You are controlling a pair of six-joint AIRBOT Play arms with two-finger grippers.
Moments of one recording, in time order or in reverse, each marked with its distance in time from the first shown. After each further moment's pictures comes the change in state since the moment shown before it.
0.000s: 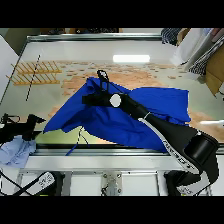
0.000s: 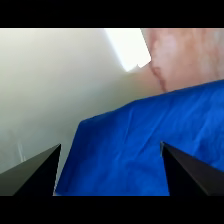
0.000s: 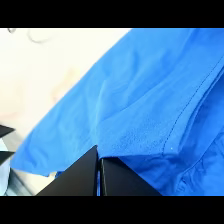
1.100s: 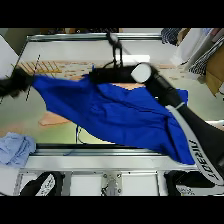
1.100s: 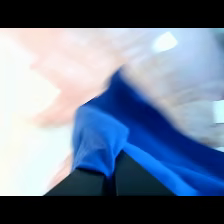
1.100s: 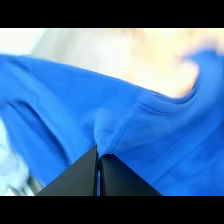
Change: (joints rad) left arm -0.330 0.244 0.554 -0.202 -0.071 0.065; right arm -0.149 0.199 0.261 -0.054 0.313 -0.156
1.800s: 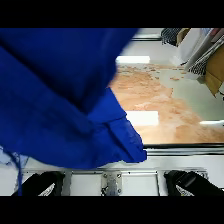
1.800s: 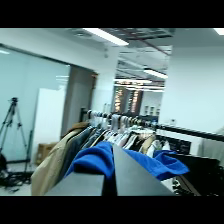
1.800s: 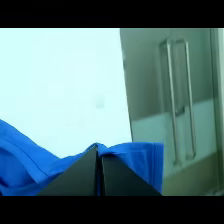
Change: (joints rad) left arm -0.758 0.053 0.911 0.281 0.270 0.025; right arm -0.023 0.473 0.365 -0.118 -0.153 -0.018
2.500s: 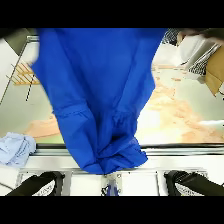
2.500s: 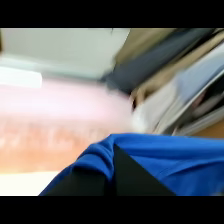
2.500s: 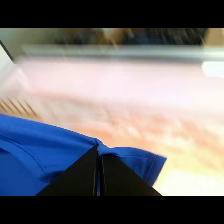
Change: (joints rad) left arm 0.267 -0.264 -0.371 0.054 -0.280 -0.255; right arm -0.166 -0.247 -0.113 -0.523 0.497 0.401
